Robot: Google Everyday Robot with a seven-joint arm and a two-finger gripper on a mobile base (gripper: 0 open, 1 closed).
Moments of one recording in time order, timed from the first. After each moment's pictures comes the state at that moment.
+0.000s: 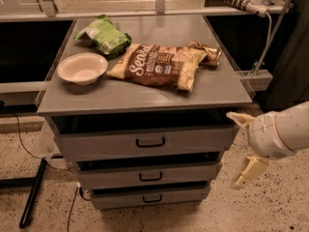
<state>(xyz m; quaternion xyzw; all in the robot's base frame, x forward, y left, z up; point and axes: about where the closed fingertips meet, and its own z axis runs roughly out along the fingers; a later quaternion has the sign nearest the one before) 0.436 -0.206 0.775 -0.64 0.71 0.08 0.28</state>
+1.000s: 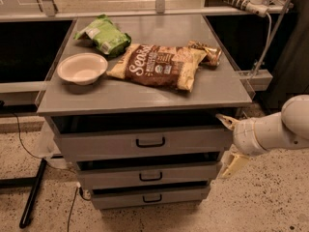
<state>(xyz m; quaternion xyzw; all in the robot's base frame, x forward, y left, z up) 0.499 -0.211 0.698 -0.66 0.67 0.05 0.32</state>
